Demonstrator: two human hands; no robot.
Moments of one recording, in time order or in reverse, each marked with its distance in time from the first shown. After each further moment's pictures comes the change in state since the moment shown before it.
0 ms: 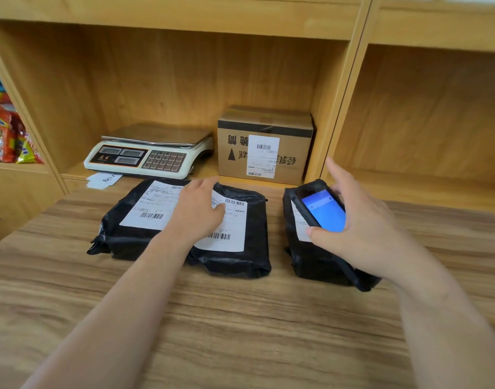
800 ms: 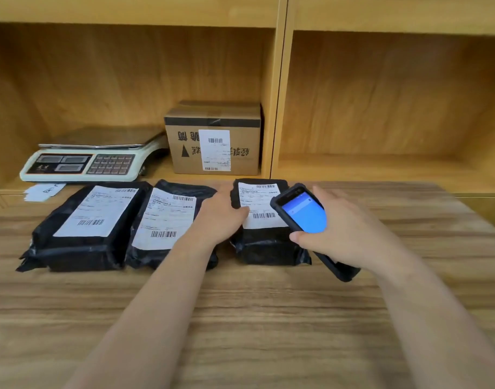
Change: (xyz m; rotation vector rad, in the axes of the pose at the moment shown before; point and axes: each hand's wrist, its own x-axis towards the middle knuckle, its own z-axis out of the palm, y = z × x) left_hand -0.032 0.130 0.059 -0.298 -0.301 -0.062; right_hand -0.025 0.069 -0.031 -0.207 -0.033 0.167
